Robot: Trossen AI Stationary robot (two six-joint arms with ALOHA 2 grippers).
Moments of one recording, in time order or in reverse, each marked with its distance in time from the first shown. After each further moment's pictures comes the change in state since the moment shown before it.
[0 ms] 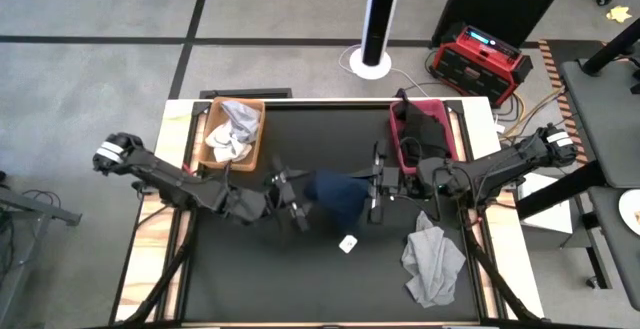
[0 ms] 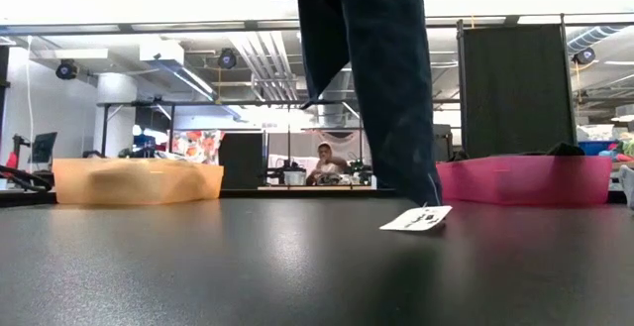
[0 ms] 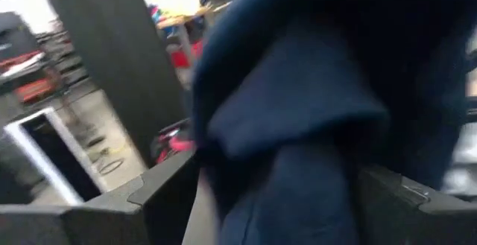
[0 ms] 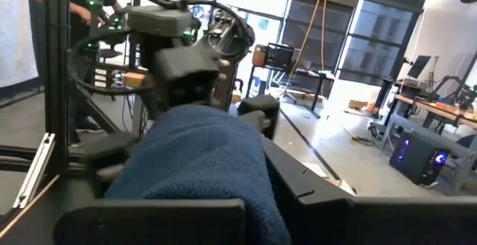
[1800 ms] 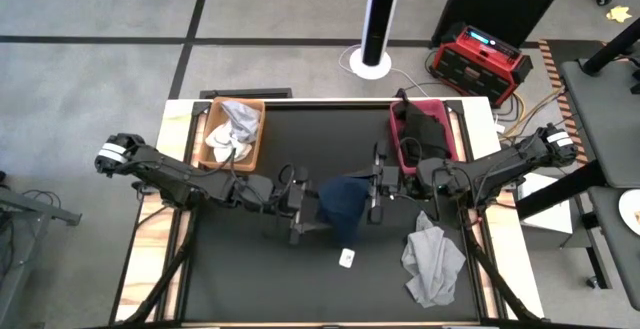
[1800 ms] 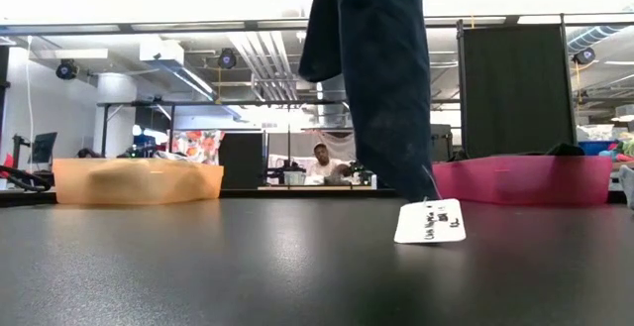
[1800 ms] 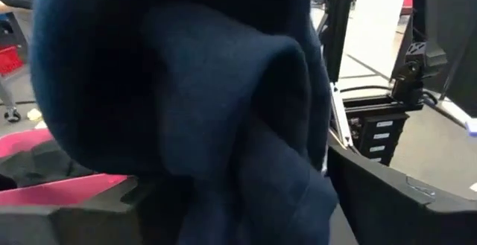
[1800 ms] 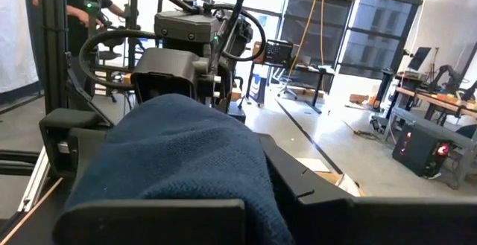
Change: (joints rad) left arm 0.101 0.022 -0.002 0.068 0.695 -0.083; right arm 0.000 0.000 0.000 -0.007 0.012 0.034
